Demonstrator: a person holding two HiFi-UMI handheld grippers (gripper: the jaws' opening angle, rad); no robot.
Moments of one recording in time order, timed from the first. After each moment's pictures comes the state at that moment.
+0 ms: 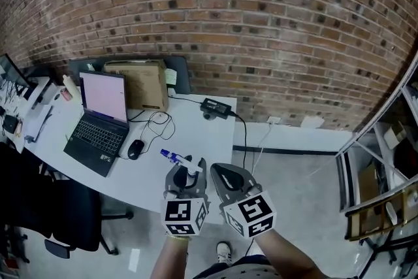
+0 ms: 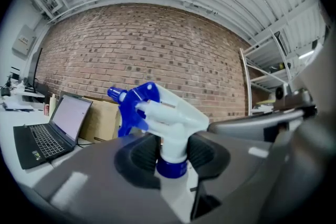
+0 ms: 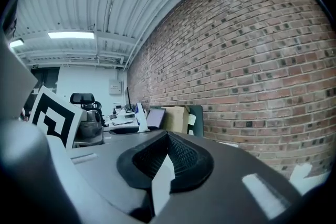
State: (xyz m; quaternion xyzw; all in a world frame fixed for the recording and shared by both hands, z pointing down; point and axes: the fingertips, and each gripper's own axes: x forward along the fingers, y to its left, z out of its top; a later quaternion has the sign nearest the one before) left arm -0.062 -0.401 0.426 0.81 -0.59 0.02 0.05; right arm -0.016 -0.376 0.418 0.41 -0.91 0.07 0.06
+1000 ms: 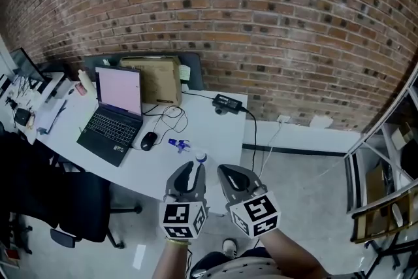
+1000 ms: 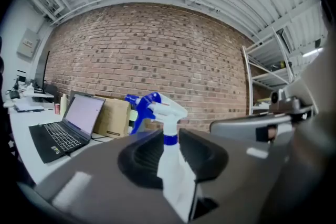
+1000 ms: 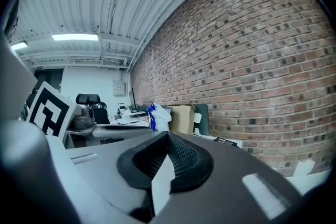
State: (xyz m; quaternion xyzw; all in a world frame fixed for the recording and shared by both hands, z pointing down) left arm -0.089 -0.348 0.431 0.79 -0.61 0.04 0.07; right arm -0.025 -0.337 0.425 0.40 -0.91 0.07 0.05
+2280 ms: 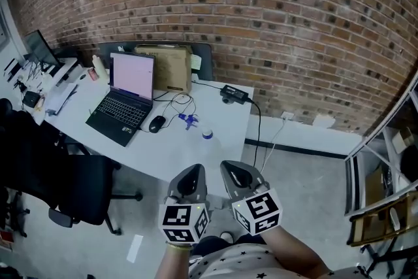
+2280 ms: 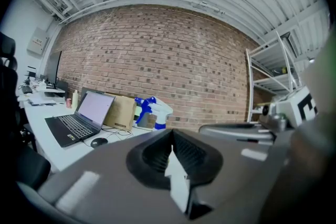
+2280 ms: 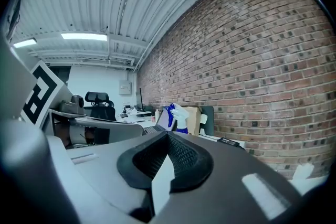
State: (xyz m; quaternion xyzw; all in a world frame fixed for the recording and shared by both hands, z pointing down) left arm -0.085 -0.263 0.419 0.77 -0.62 0.03 0.10; right arm -0.026 -0.275 0.422 0.38 -0.92 0.04 0.05
